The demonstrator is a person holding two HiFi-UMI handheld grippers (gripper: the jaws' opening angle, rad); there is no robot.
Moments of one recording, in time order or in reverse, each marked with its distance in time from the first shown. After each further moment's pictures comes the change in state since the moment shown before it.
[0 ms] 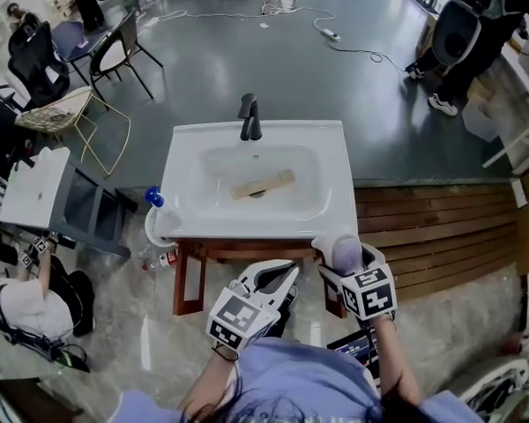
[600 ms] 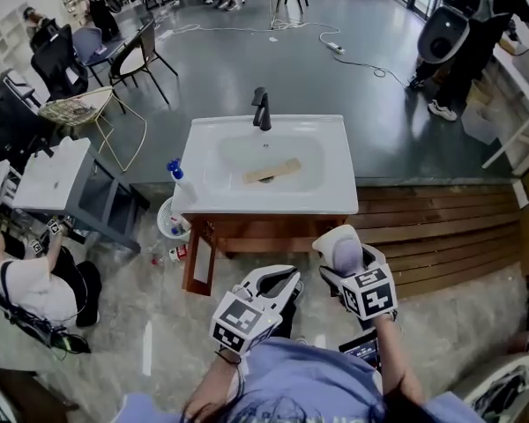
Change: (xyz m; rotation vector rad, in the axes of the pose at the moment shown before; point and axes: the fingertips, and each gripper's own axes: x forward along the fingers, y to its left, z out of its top) left arm -0.072 -0.085 -0.030 0.015 -0.013 0.039; right arm -0.068 0.060 -0.049 -0.045 -0.052 0.006
